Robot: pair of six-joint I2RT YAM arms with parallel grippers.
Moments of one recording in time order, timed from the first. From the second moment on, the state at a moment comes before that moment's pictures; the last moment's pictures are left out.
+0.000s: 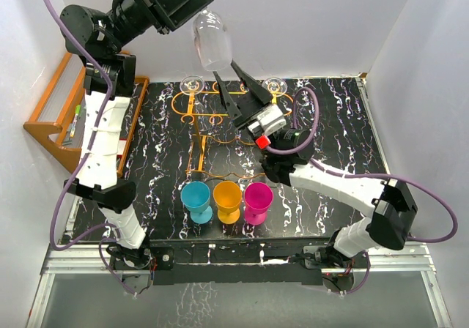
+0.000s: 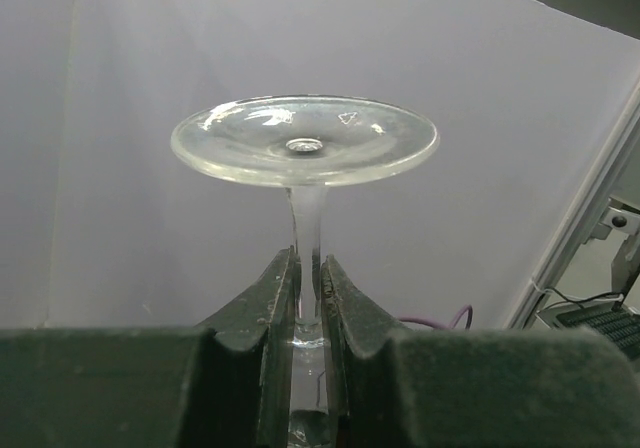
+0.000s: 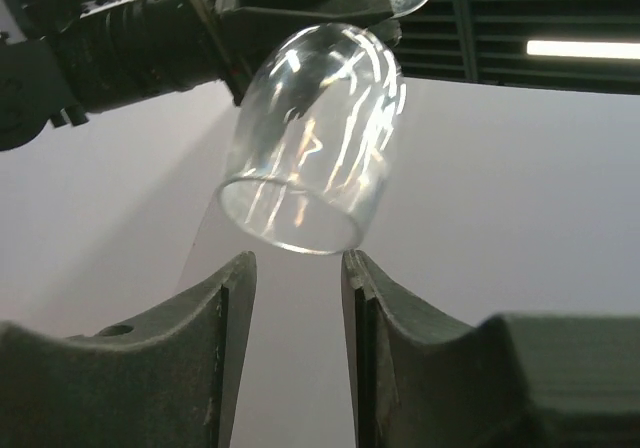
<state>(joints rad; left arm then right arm) -0.31 1.78 2.48 0.17 0.87 -1.04 0.95 1.46 1.20 1.27 0.01 -0.62</state>
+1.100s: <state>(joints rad) -0.23 1.08 1.75 -0.91 0.81 0.33 0.96 0.86 0.75 1.01 0.14 -0.51</state>
